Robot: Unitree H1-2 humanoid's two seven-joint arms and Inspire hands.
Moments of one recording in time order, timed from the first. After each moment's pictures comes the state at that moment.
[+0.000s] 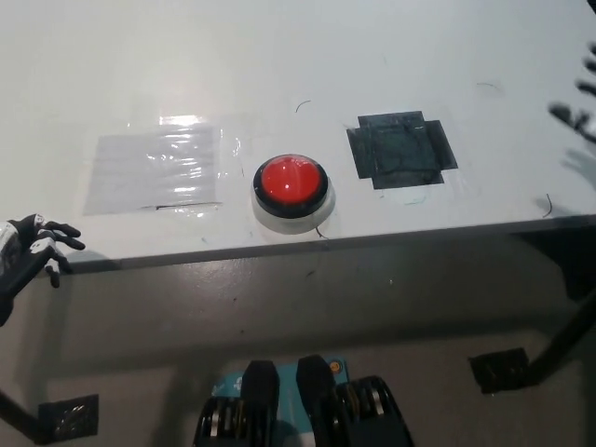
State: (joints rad) left_arm -0.26 0.45 0.18 0.03 -0.18 0.19 -0.20; right_arm -0.68 -0.32 -0.18 0.11 0.31 0.31 0.12
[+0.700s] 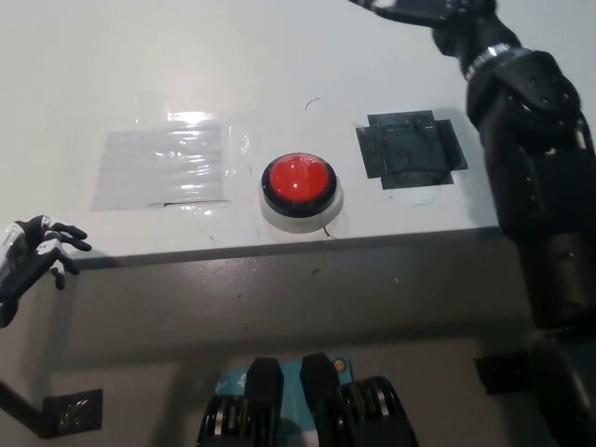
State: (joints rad) left_arm -0.27 0.45 0.17 0.02 -0.18 0.21 -0.21; right_arm -1.07 -0.08 -0.04 0.51 0.18 0.20 0.09
